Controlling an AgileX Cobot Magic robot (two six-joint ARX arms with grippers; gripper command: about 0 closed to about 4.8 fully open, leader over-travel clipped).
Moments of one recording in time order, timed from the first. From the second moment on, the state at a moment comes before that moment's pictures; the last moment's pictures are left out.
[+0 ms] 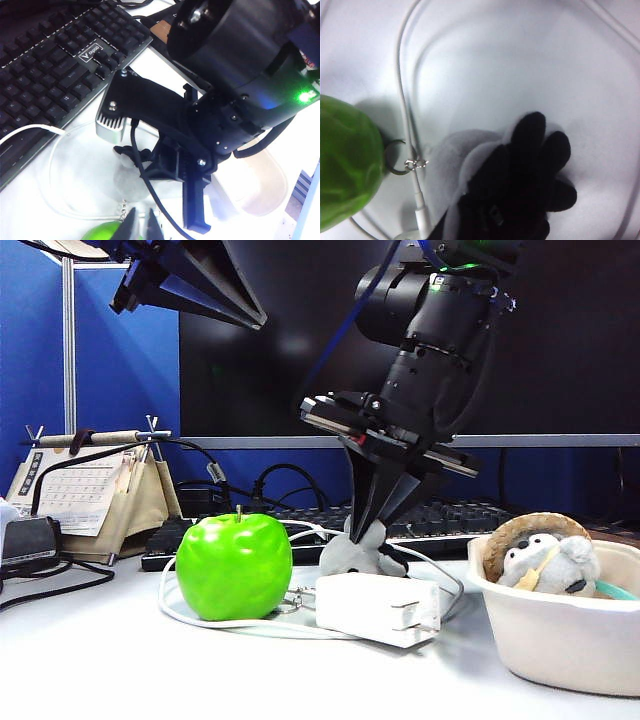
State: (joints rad) left arm -0.51 1.31 1.12 -0.44 0.47 0.05; right arm 0.60 1.79 1.28 -0.64 -0.20 0.16
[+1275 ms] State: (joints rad) left arm -0.52 1.31 1.12 -0.47 0.47 0.05; right arm 0.60 1.72 1.53 -1.03 -0.10 0.03
